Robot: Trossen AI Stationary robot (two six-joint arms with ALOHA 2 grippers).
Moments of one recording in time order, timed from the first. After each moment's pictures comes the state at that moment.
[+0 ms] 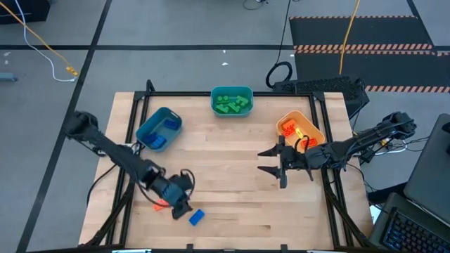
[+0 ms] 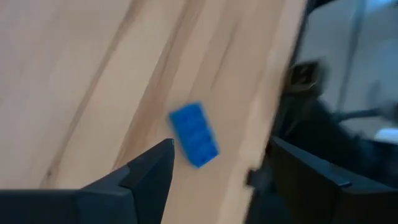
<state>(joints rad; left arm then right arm) -0.58 1.38 0.91 -0.41 -0.01 -1.06 0.36 0.97 0.51 0.31 0.39 0.20</state>
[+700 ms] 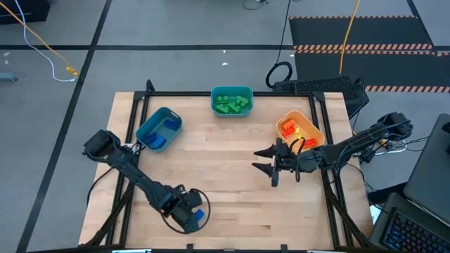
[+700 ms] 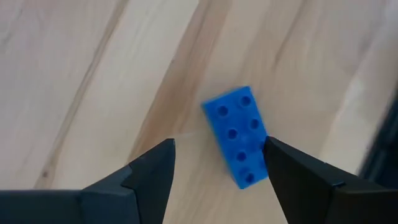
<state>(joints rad) -0.66 1.78 1.16 -0.62 -0.14 -1.10 0.36 1.09 0.51 0.39 0.50 0.44</state>
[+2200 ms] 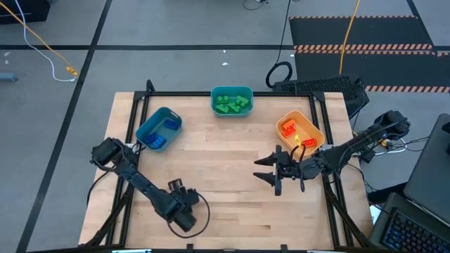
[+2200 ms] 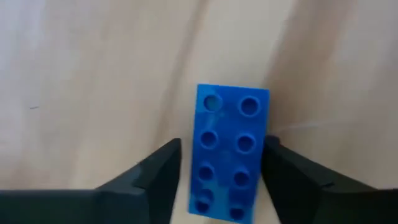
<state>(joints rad) -0.68 1.91 1.17 -0.88 -0.27 -1.03 0.46 1.12 0.51 0.44 0.53 0.44</state>
